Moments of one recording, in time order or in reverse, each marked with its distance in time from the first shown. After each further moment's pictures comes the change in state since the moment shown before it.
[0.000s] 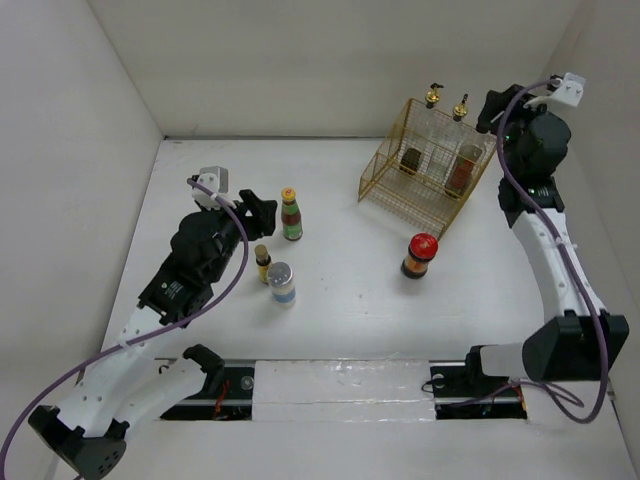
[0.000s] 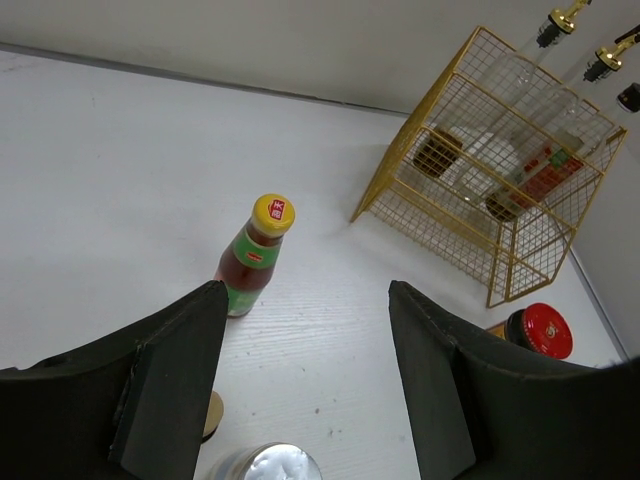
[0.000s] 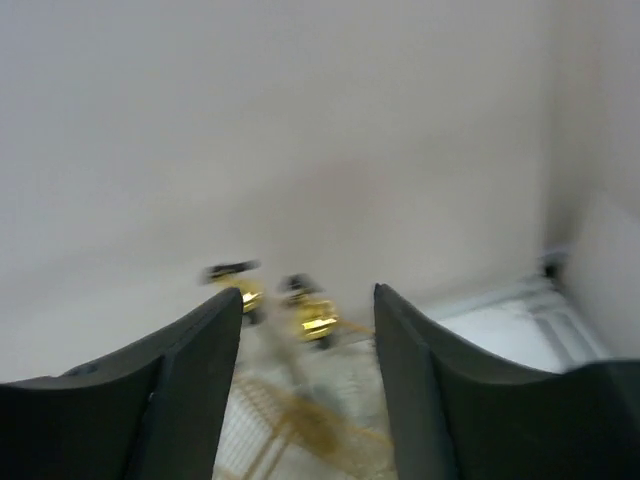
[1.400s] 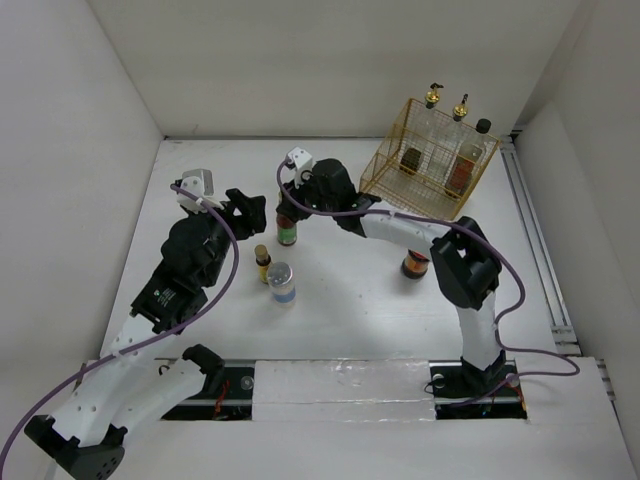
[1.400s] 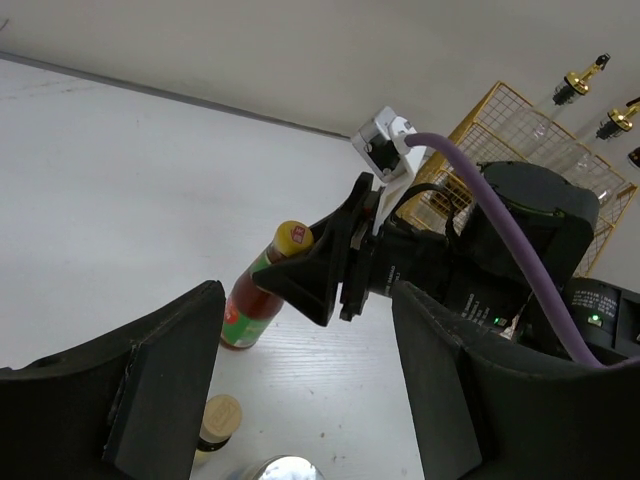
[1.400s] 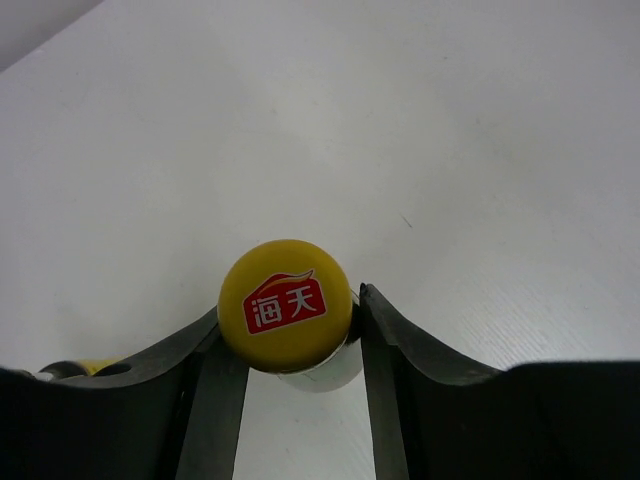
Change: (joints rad) left arm 0.000 -0.048 0.000 -0.002 -0.104 -0.018; right arm 0.761 0.664 0.273 -0.162 -0.463 -0.189
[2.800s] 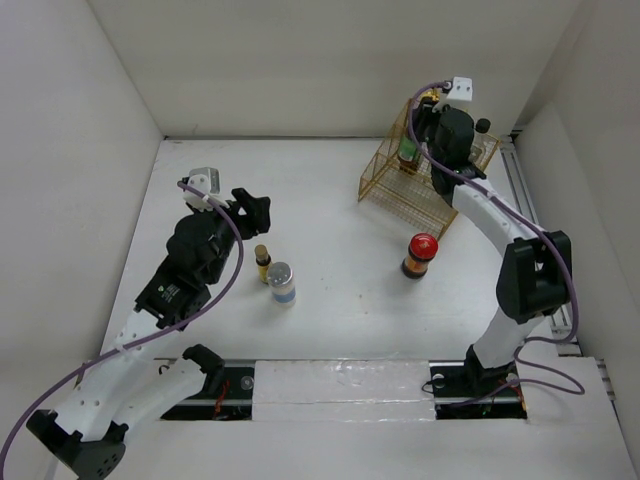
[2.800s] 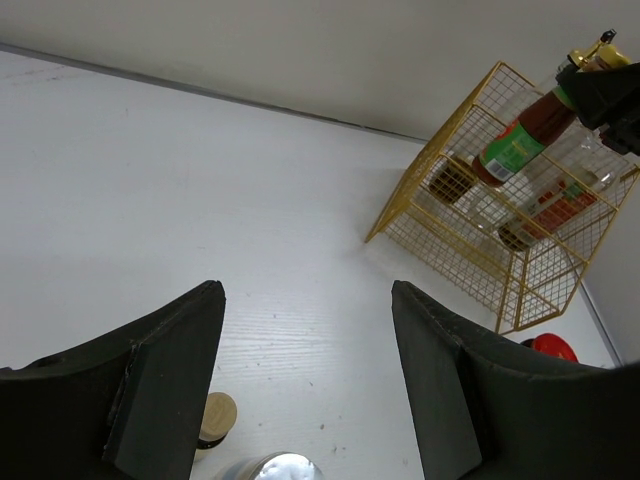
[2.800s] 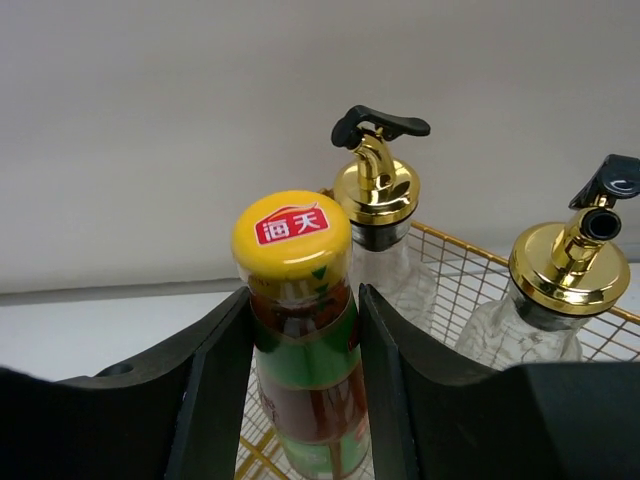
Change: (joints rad) left arm 0.000 0.026 0.000 0.001 0.026 0.001; right arm -0.503 -0.320 -0.175 0.266 0.455 0.094
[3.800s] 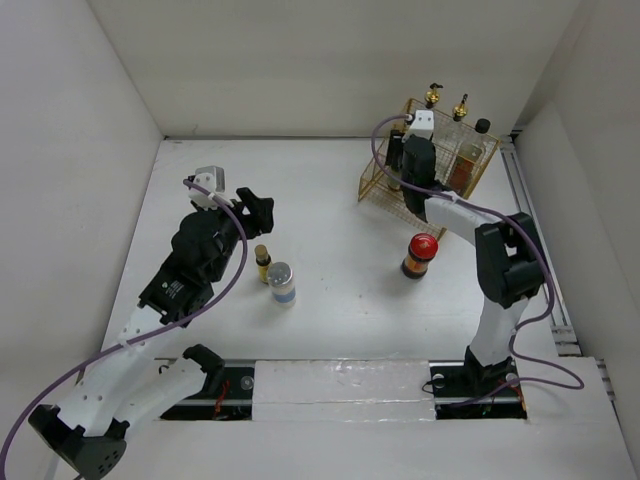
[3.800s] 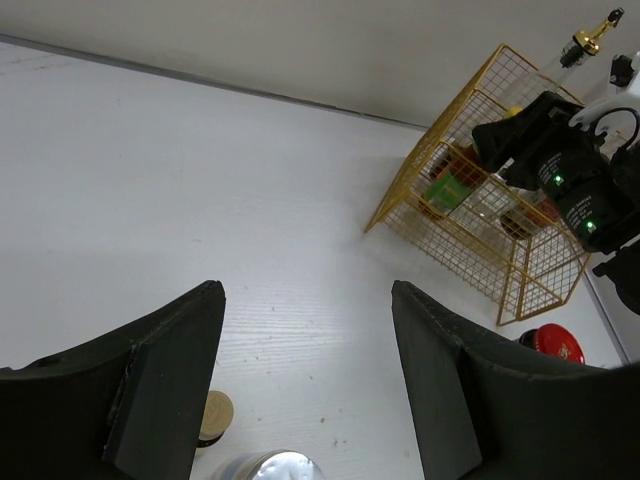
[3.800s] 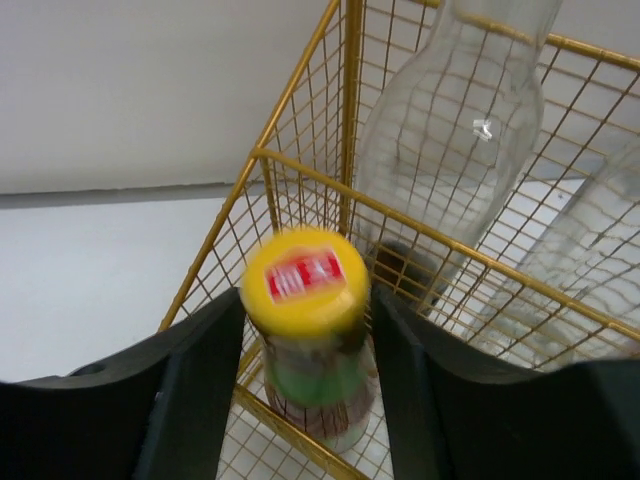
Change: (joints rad) left arm 0.000 0.026 0.000 0.000 0.017 0.000; right arm 0.103 0.157 -0.116 0.112 0.188 -0.094
